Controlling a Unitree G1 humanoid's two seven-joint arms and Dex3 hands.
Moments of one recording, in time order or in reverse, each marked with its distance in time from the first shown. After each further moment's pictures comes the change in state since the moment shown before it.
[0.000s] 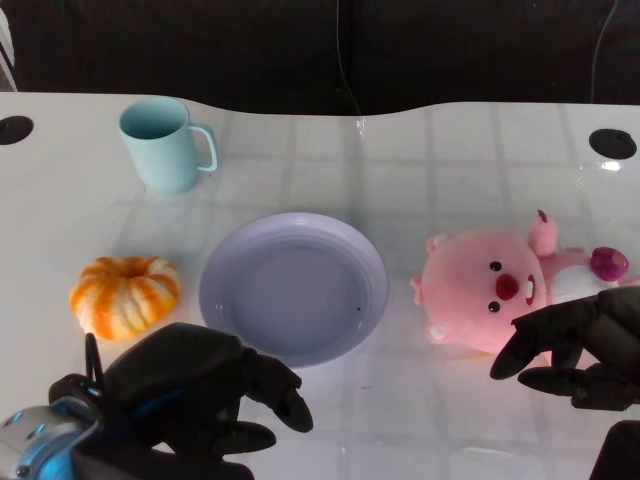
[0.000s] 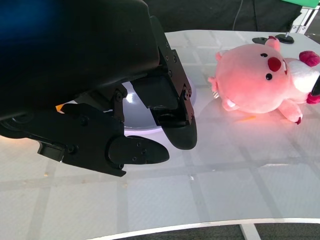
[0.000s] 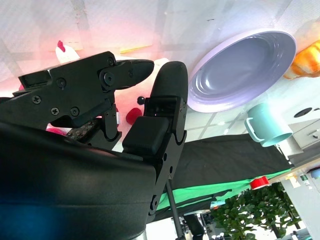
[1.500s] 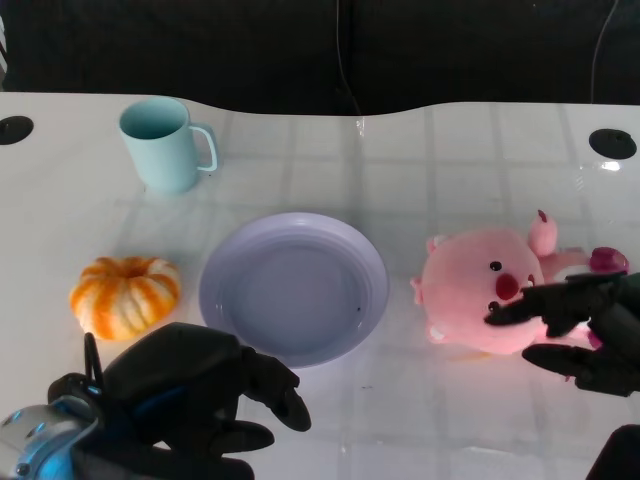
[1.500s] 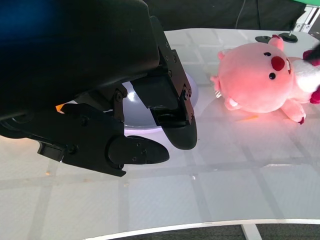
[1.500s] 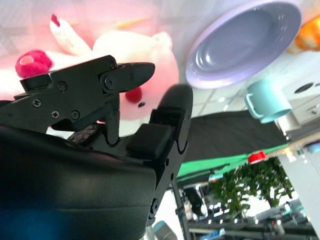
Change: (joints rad) left arm -0.003 0.000 0.000 0.004 -0.001 0.010 -0.004; right arm 0.001 0.007 -0.023 -0.001 -0.083 -0.032 -0.153
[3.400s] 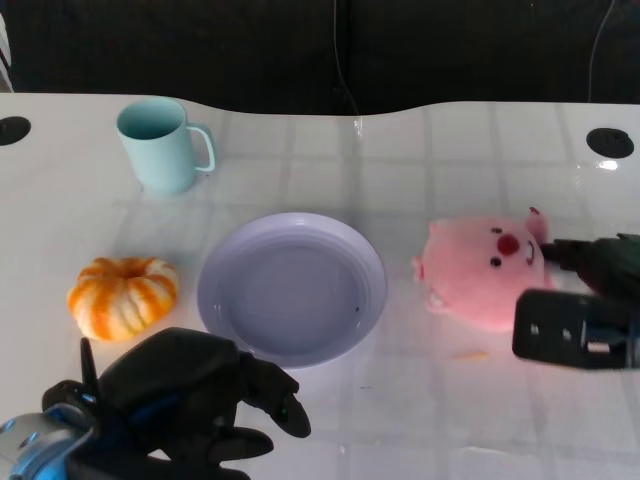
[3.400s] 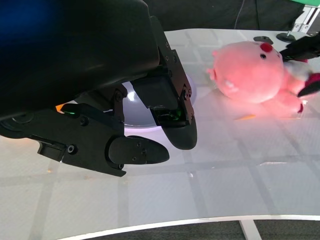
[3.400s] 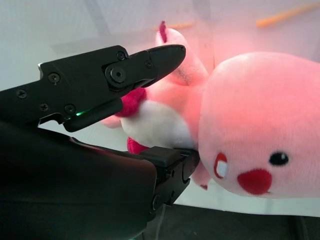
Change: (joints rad) left arm 0.035 0.010 0.008 -0.059 0.000 0.027 -0.009; right arm -0.466 0.039 0.259 0.486 -0.245 0.581 0.285
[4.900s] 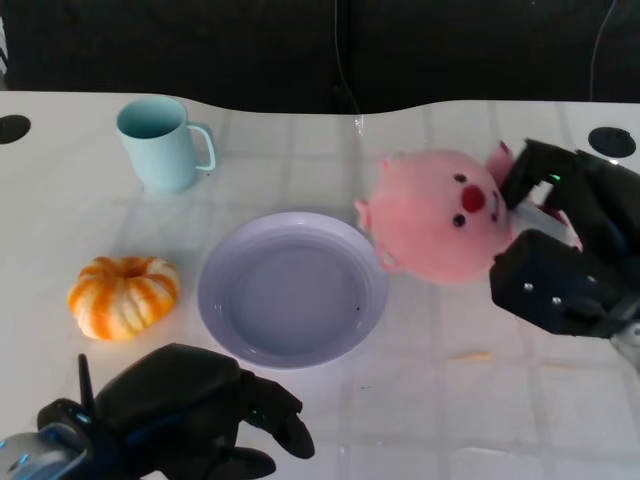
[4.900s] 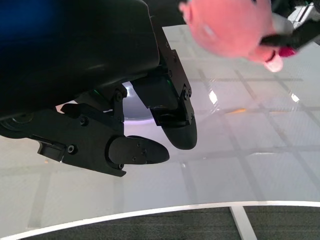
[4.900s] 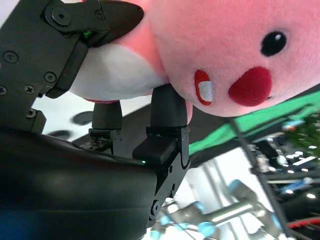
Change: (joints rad) left arm 0.060 0.004 0.009 -0.067 -0.003 0.001 -0.018; right arm -0.034 0.146 -0.094 0.061 0.265 -0.334 -0.567
